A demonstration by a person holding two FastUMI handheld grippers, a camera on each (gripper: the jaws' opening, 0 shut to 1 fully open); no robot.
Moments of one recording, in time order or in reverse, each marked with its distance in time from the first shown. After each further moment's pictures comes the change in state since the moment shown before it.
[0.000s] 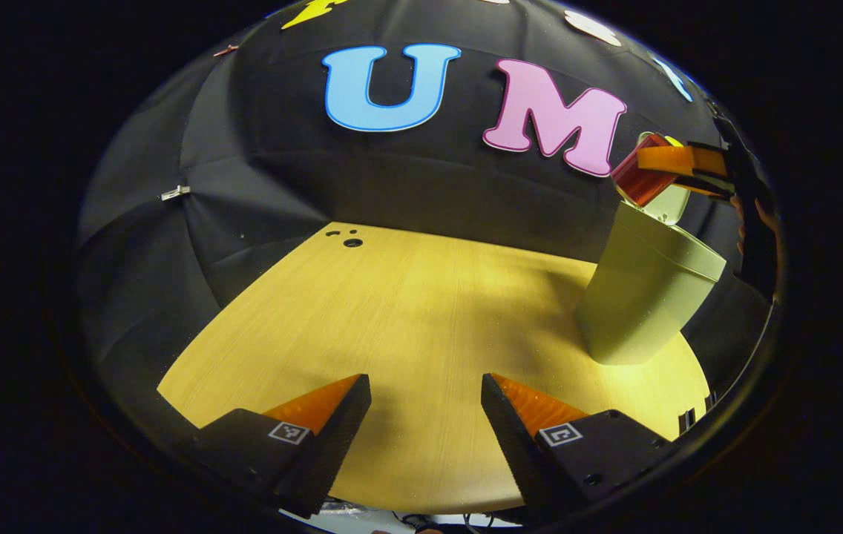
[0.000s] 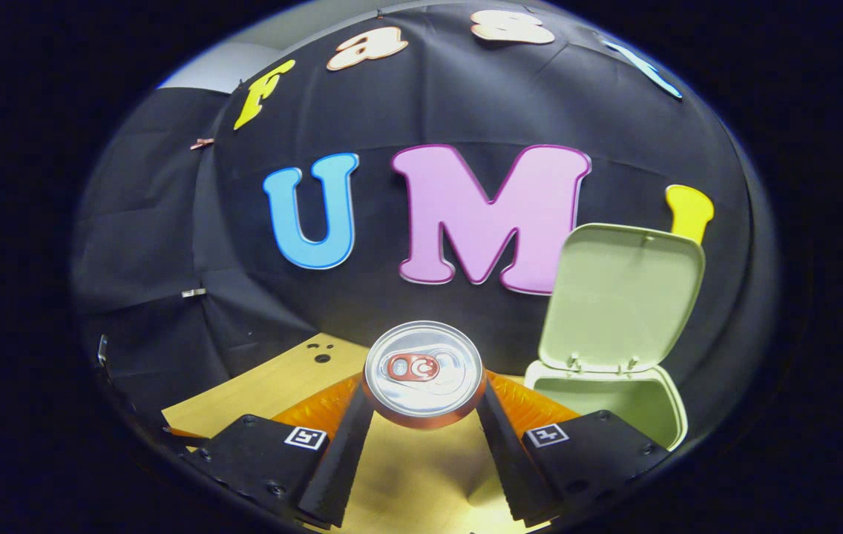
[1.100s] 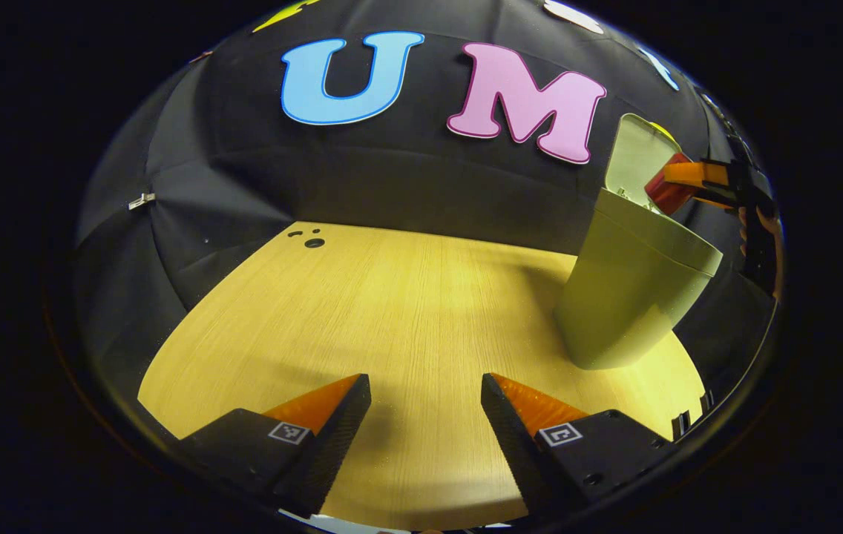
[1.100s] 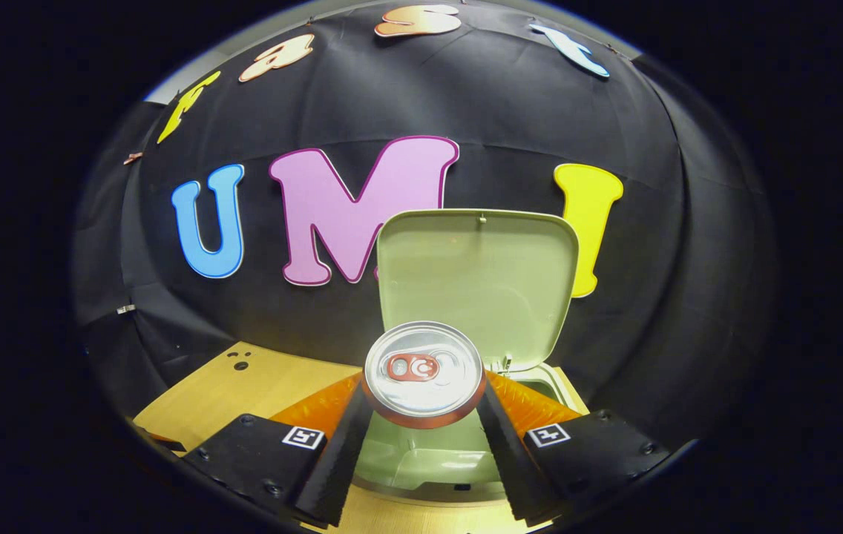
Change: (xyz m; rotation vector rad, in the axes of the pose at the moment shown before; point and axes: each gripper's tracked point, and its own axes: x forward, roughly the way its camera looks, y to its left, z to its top) left arm 0.041 -0.041 0.009 0.027 0.022 -0.060; right arm -0.005 -0.136 -0.014 0.054 0.027 -0.264
